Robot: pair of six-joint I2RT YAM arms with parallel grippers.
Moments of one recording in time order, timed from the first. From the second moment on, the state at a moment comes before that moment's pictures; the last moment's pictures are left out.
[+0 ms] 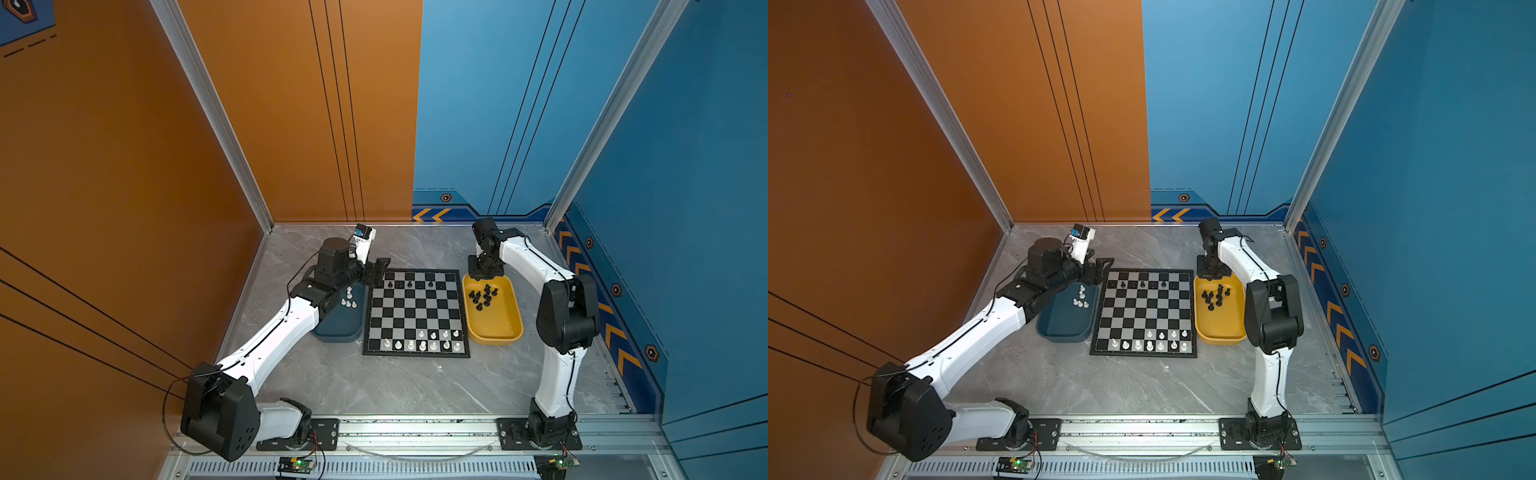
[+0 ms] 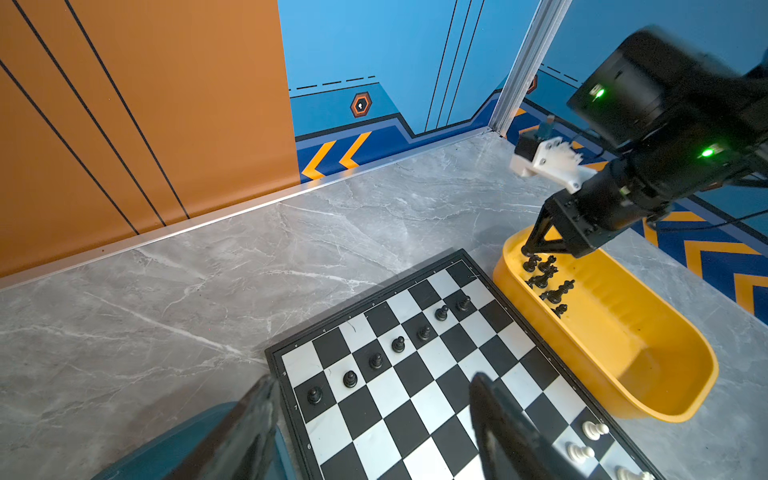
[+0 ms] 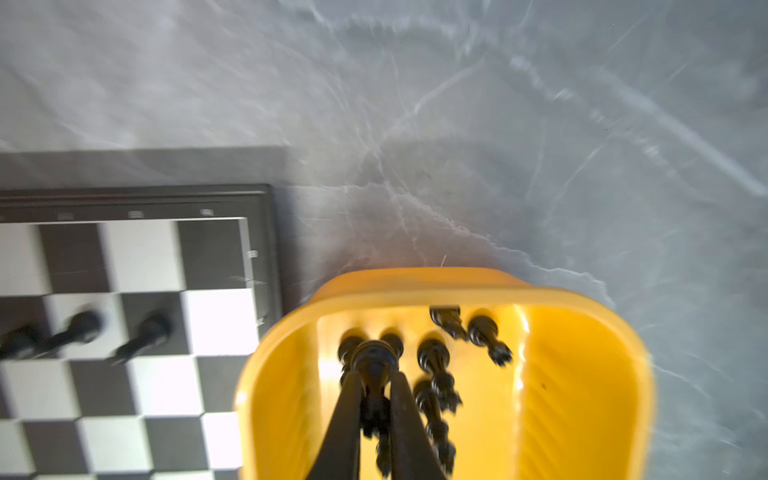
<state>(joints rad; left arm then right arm) -0.40 1.31 1.03 -0.11 0.19 -0.05 0.25 1.98 1.70 -0.99 0.10 0.26</state>
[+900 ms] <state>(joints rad) -0.32 1.10 0.87 -0.12 0.12 -0.03 0.64 2.43 2.50 -1.21 0.09 0.27</state>
